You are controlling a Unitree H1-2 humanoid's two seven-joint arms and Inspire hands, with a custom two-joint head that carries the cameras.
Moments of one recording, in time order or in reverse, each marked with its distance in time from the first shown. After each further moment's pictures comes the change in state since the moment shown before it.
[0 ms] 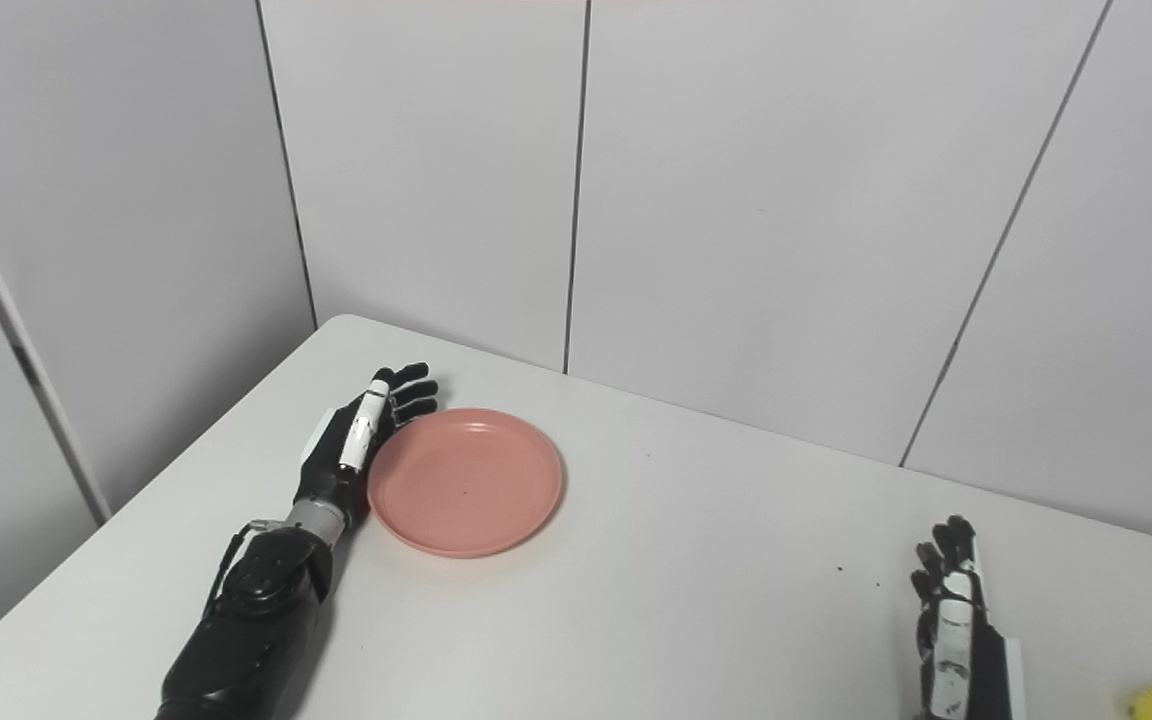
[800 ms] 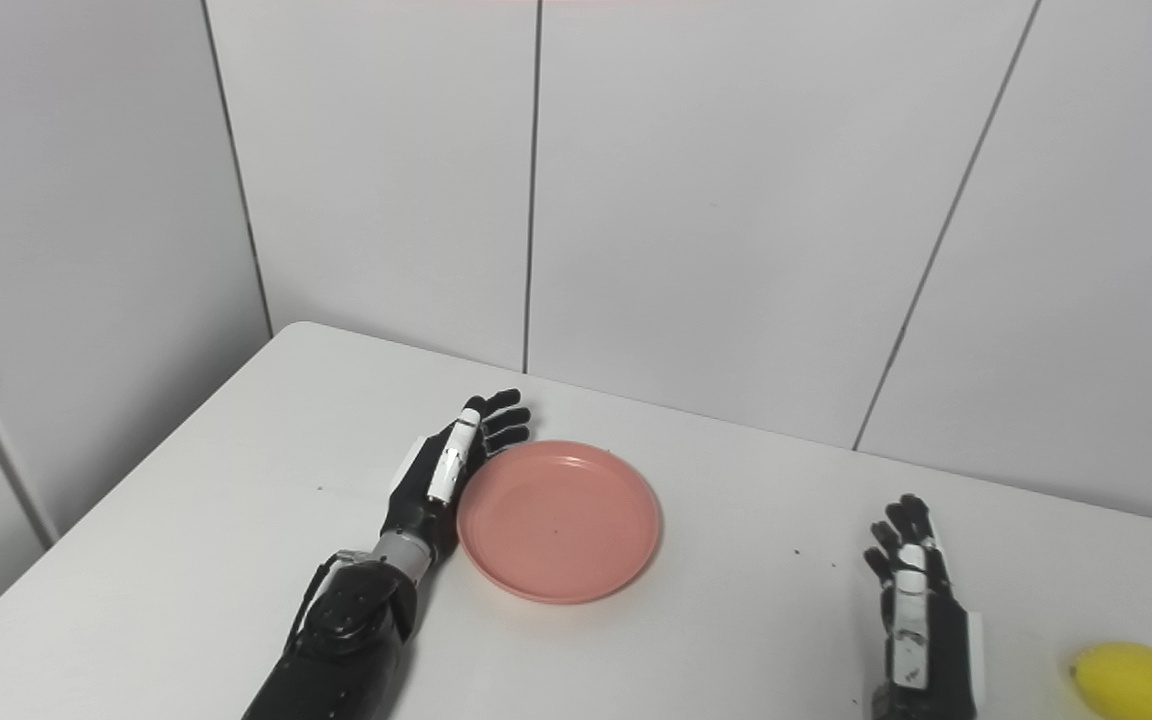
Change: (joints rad) left arm -0.002 -0.166 -0.100 -0.109 0.025 0.094 0.004; right arm -0.020 0.038 -0.018 0.019 -0.001 -0.005 -0.034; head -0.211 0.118
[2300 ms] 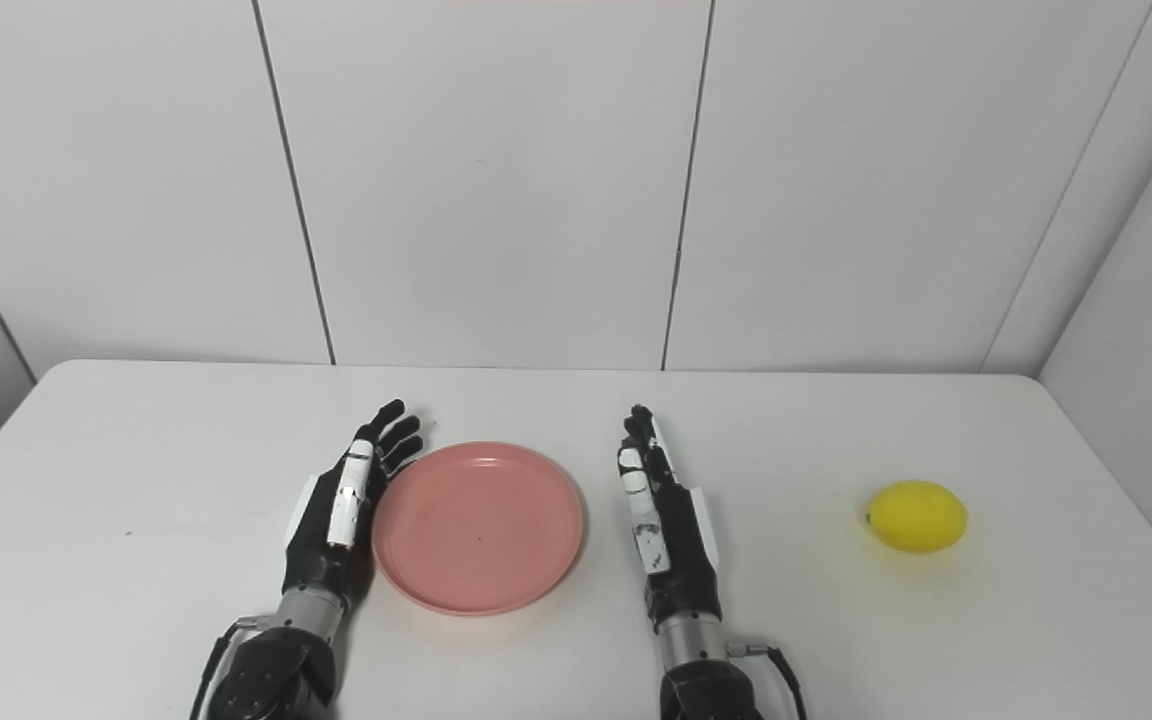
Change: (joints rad) left arm 0.082 -0.110 -0.093 -0.078 0.067 -0.041 -0.009; right arm -0.012 0.049 0.103 0.011 -0.131 0.044 -0.030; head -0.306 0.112
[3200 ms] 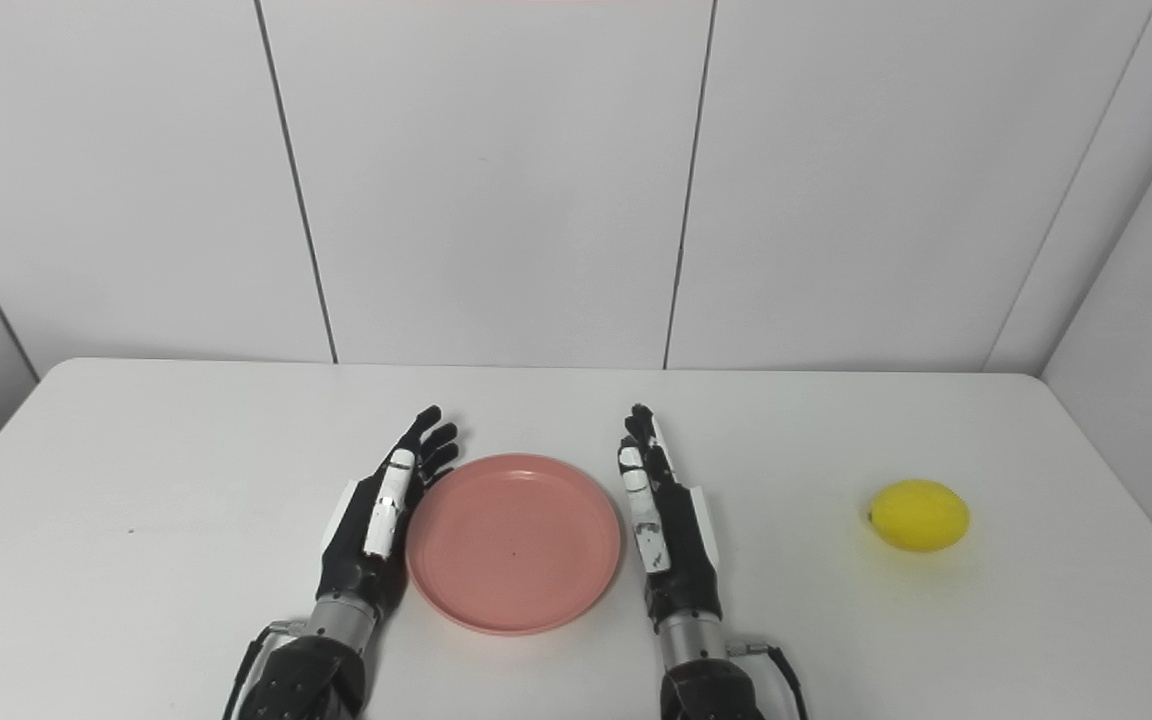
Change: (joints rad) left arm 0.017 -0.031 -0.043 -0.015 0.031 0.002 -0.028; right arm 0.002 -0.002 0.000 -0.003 0.005 0.001 0.002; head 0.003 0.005
